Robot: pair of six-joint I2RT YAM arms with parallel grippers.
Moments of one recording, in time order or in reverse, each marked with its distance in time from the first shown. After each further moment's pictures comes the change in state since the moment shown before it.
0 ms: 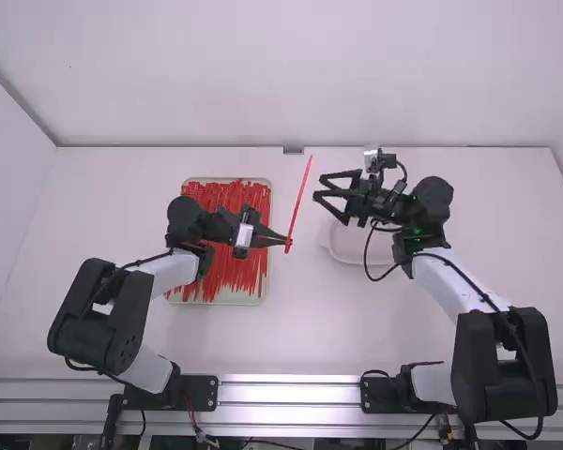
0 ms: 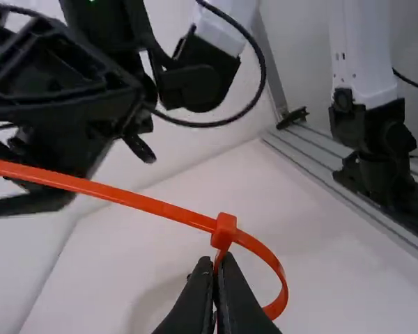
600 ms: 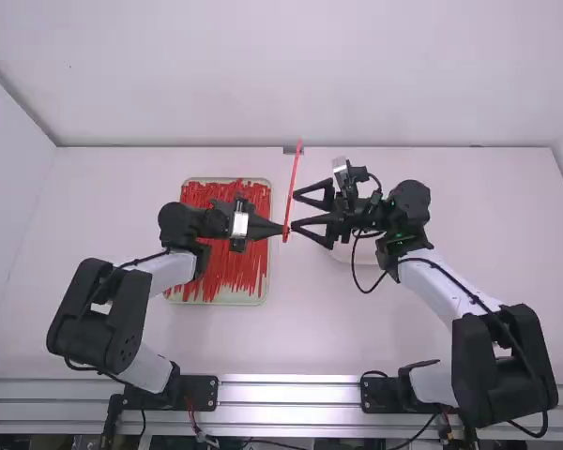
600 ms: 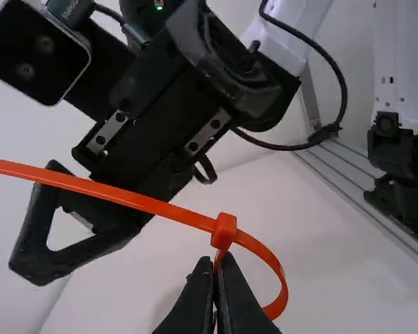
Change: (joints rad) left arm 0.027 0.000 0.002 0.138 -0.073 -0.185; right arm 0.140 0.000 0.000 0.028 -0.077 -0.055
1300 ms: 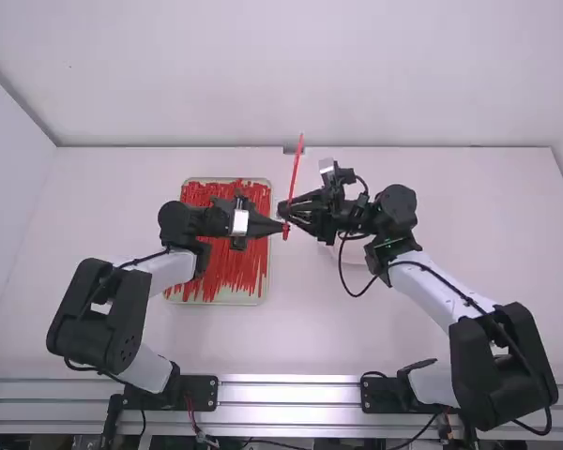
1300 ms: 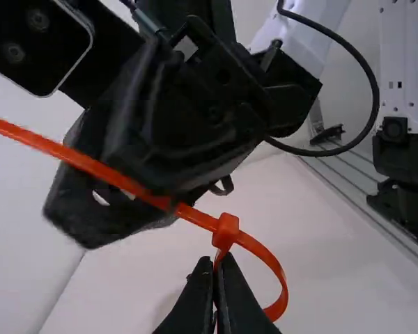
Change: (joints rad) left arm 0.001 0.000 0.010 -0.002 -0.013 -0.014; right arm 0.082 0.000 0.000 0.024 0.111 0.015
